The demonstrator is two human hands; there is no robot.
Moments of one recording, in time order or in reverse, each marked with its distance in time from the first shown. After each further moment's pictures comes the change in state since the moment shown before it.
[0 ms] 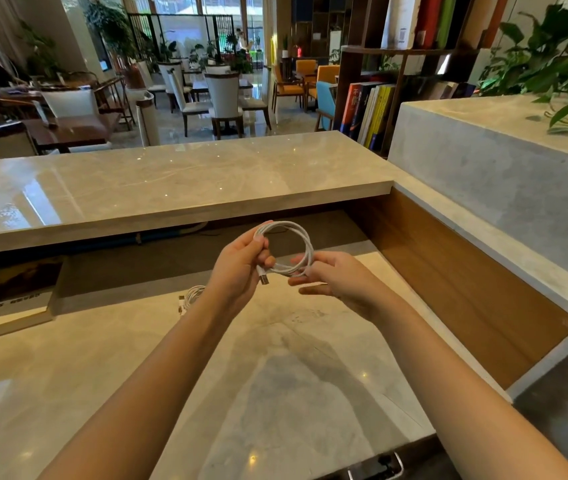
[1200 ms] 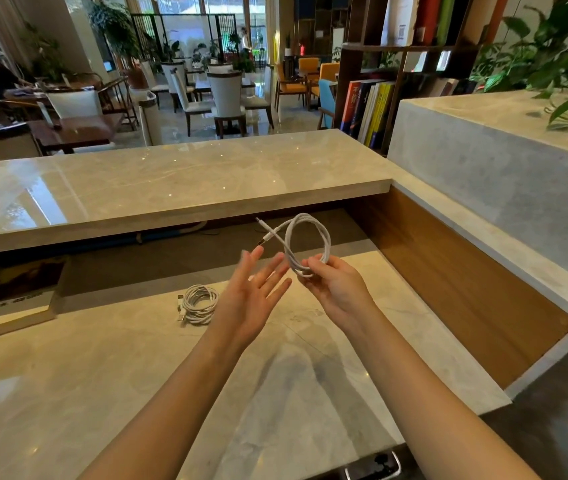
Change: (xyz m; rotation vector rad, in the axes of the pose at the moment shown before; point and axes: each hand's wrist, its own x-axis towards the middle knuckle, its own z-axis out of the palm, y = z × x) left_hand -0.025 -0.036 0.000 -0.368 0.056 -0.180; right_hand 0.007 0.025 0.010 0.687 0.299 0.041
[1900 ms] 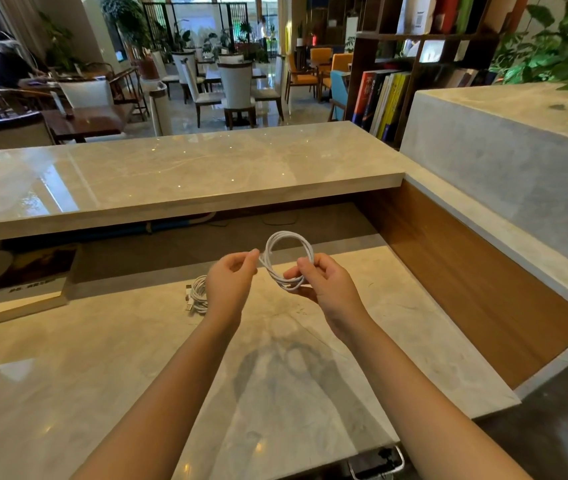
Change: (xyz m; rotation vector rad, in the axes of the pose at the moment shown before) left_hand 0.008 0.011 -0.013 0.938 0.573 0.285; right_hand -0.010 0.021 0.009 -0.412 -0.107 -0.166
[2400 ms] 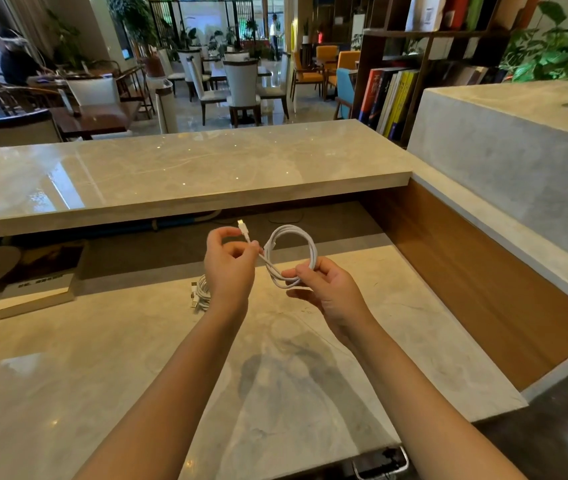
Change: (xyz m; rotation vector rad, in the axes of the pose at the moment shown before) left_hand -0.008 0.025 -0.007 -0.153 0.119 0.136; right_hand -0.011 -0.002 0.002 0.135 -0.110 -0.008
